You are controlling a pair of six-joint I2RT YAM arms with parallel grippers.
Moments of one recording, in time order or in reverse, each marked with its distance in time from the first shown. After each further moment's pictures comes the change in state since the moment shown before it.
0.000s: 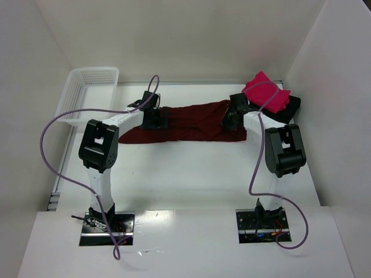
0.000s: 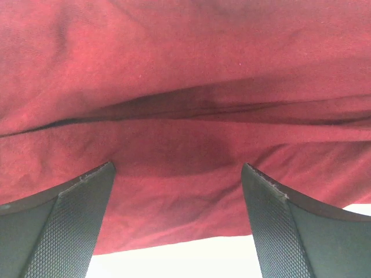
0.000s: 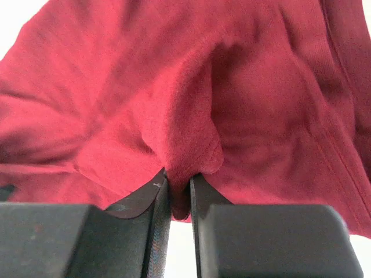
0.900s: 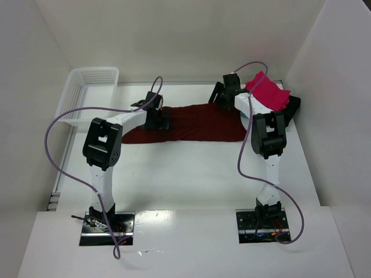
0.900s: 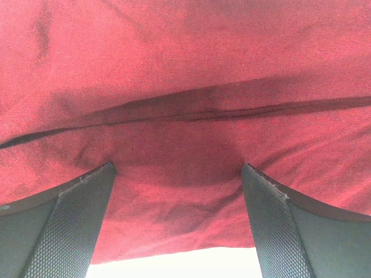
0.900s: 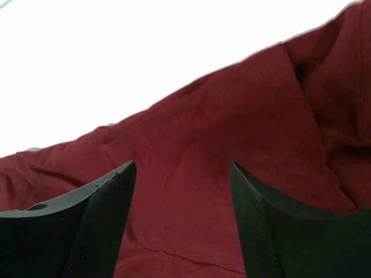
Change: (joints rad) left arm -0.013 0.053 0.043 -0.029 -0.017 0.005; right arm 0.000 0.362 0.551 -0.086 -0.007 -0.078
